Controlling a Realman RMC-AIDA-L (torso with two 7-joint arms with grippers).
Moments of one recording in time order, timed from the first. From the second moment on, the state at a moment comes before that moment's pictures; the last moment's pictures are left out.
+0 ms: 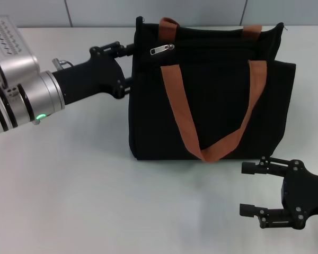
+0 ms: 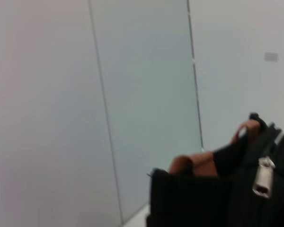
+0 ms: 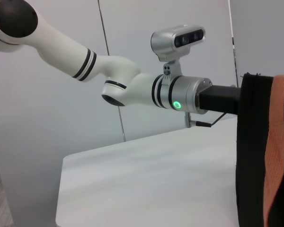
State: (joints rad) left arm -0.66 -2.07 0.77 0.34 1.61 1.27 -0.81; right arm 0.38 2.06 -0.50 -0.49 -2.18 -1.85 0.91
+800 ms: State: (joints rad) left arm -0.60 -2.07 0.77 0.34 1.53 1.53 -0.79; right arm 0.39 2.05 -0.49 -0.45 -1.88 -2.06 1.12
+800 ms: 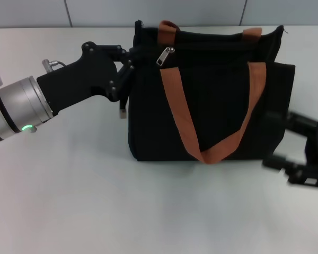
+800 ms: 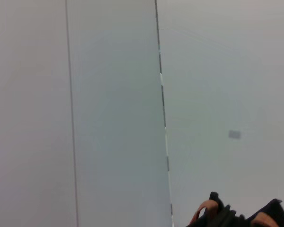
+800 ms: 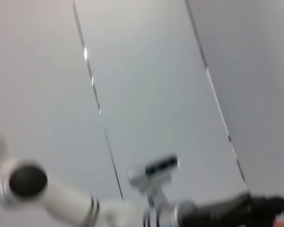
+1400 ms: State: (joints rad) left arm -0.62 -2.08 0.77 0.29 1.50 1.52 -0.79; right arm 0.60 2.00 -0.52 -0.50 -1.74 -1.89 1.84
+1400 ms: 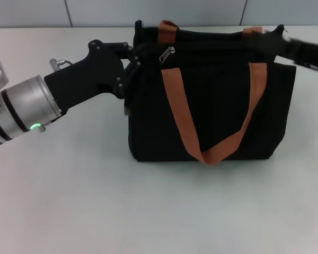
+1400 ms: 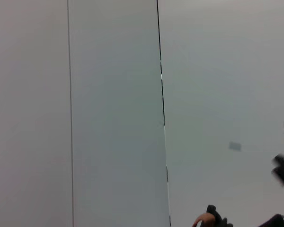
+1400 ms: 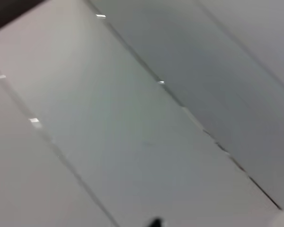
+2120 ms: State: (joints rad) left arm -0.64 -2.08 0.77 0.28 1.46 1.49 -0.81; right arm 0.73 2.00 -0.72 -0.50 -1.75 -1.67 2.28
